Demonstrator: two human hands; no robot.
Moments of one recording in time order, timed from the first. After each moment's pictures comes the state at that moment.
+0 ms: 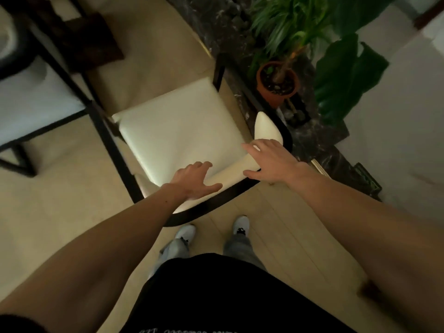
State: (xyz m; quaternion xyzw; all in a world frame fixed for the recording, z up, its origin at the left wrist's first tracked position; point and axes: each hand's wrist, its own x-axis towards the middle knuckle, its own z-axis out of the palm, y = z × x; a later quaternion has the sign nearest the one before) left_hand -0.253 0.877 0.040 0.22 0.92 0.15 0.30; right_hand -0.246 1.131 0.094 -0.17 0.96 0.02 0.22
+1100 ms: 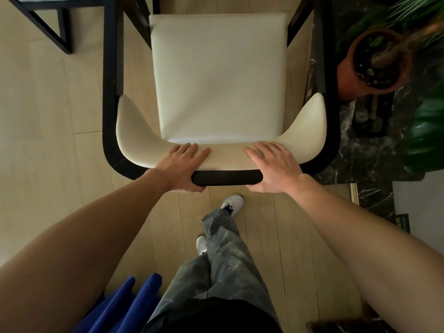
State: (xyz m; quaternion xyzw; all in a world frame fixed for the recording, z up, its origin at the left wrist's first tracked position) left_hand -0.200 0.923 -0.076 0.14 0.95 0.08 0.27; right_hand -0.291 1.202 -0.076 -0.43 0.87 0.01 0.24
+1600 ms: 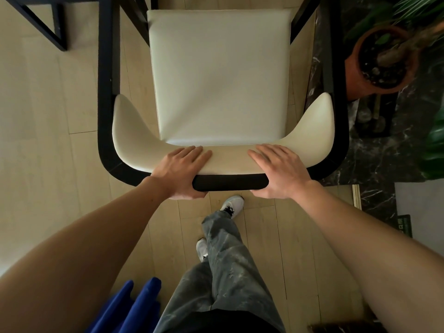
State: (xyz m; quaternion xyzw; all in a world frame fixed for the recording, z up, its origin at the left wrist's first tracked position) left_hand -0.194 0.920 -0.080 0.16 0.96 0.09 0.23; right_hand -0.289 1.207 -0.084 -0.42 0.88 -0.02 0.22
